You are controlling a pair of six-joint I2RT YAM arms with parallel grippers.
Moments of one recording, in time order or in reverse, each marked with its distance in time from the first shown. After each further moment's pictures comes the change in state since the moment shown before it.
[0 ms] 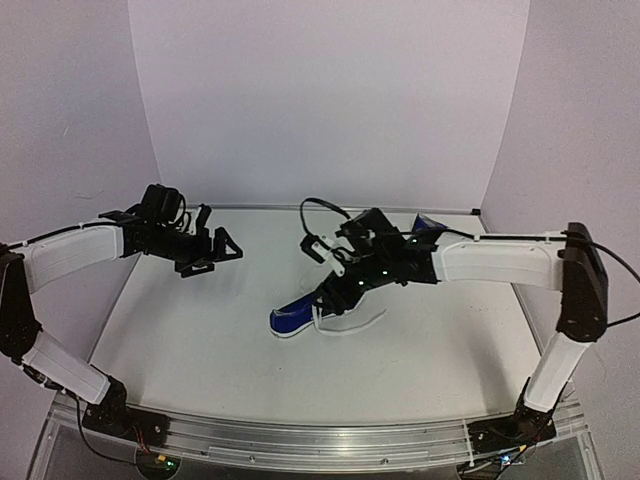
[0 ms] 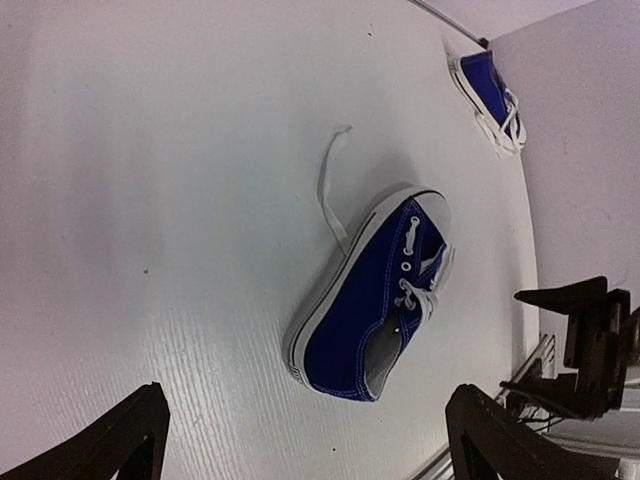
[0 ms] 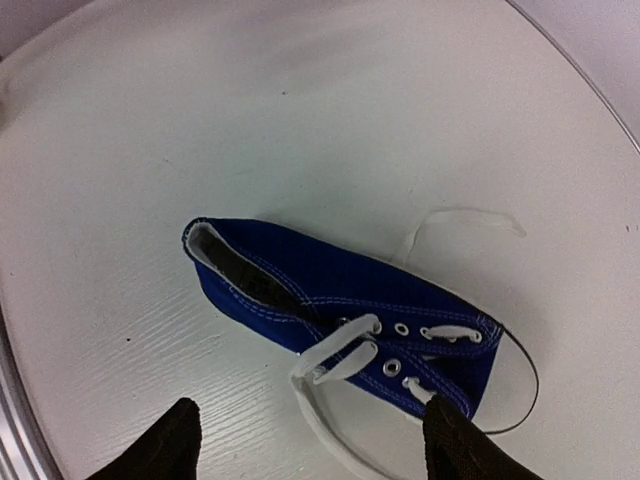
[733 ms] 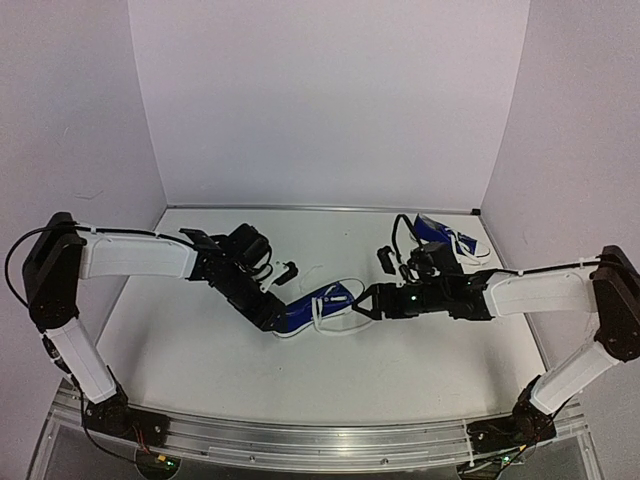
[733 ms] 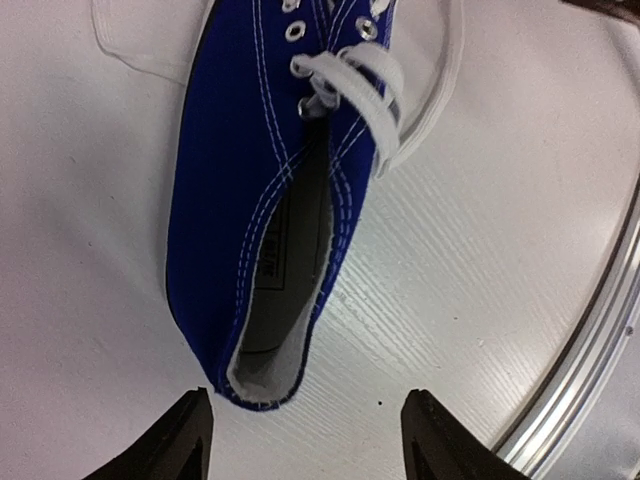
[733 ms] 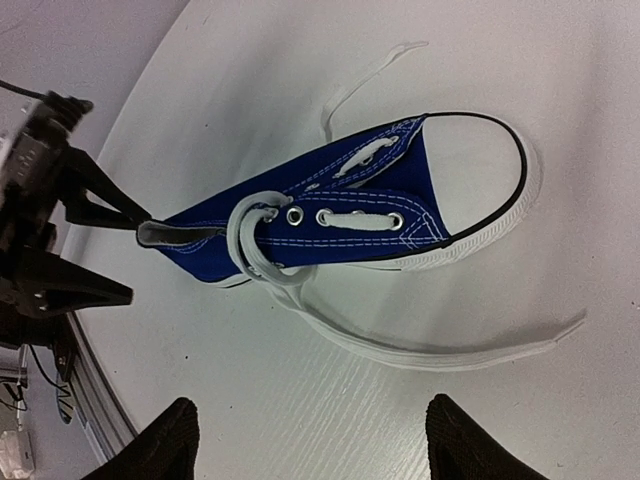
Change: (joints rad) left arm -0.429 0.277 0.118 -0.129 -0.185 0.395; right arm -0.188 -0.274 -0.570 0.434 -0.185 0.630
